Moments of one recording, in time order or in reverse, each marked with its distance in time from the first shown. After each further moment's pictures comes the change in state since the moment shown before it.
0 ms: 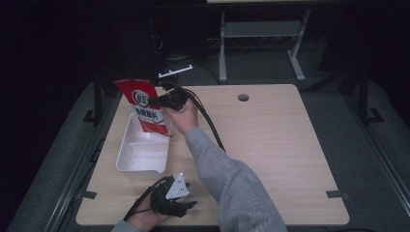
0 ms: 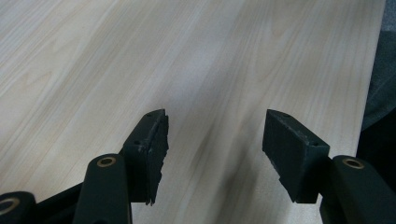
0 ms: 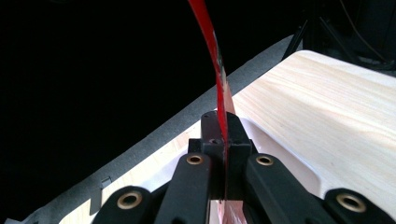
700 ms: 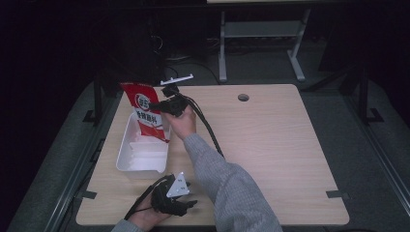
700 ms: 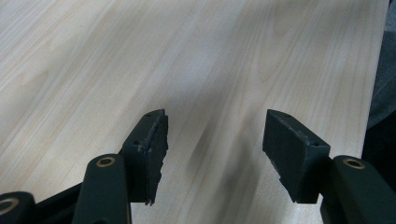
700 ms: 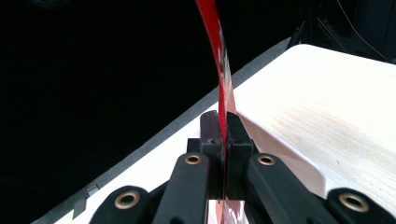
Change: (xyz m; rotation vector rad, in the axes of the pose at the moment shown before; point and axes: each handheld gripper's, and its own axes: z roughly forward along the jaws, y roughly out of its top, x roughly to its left) left arm 0.002 0.000 0.003 0.000 -0.005 -0.006; right arm -0.015 -0.022 0.019 -0.037 -0.005 0.024
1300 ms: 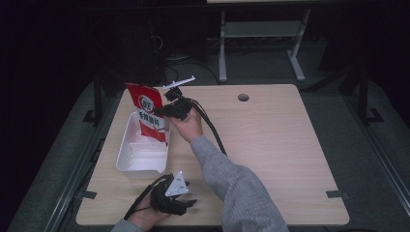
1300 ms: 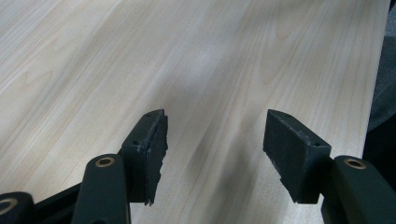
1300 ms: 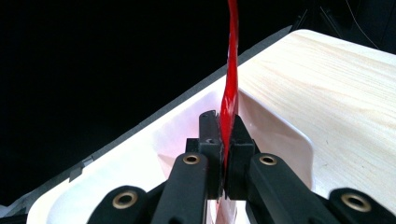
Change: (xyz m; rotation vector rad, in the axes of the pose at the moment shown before) left arm 0.002 -0.001 -0.001 -0.013 0.000 -0.015; right arm 0.001 -0.009 -0.013 0.067 -0.008 -0.062
